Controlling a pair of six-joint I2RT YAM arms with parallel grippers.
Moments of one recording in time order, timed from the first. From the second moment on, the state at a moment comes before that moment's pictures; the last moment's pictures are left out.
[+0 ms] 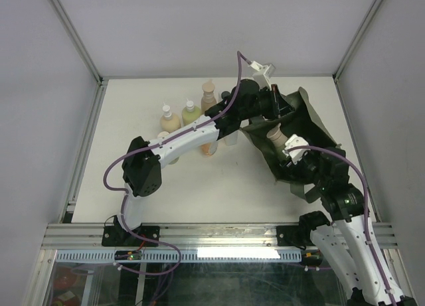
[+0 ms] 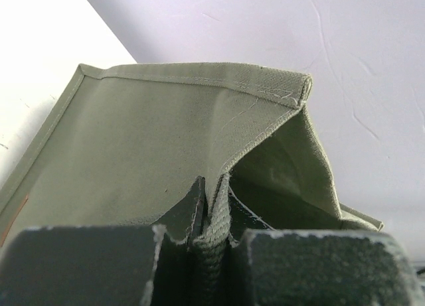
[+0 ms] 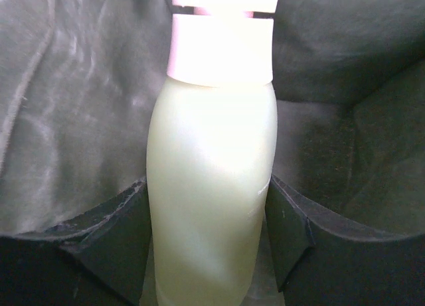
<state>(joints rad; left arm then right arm) -0.93 2.04 1.88 0.05 0.18 -0.76 0.26 0.47 0.67 -0.64 -0.20 -0.59</state>
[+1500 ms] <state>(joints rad) -0.90 2.00 2.09 -0.23 0.06 -0.48 0.26 0.76 1.12 -0.43 -0.08 -0.24</state>
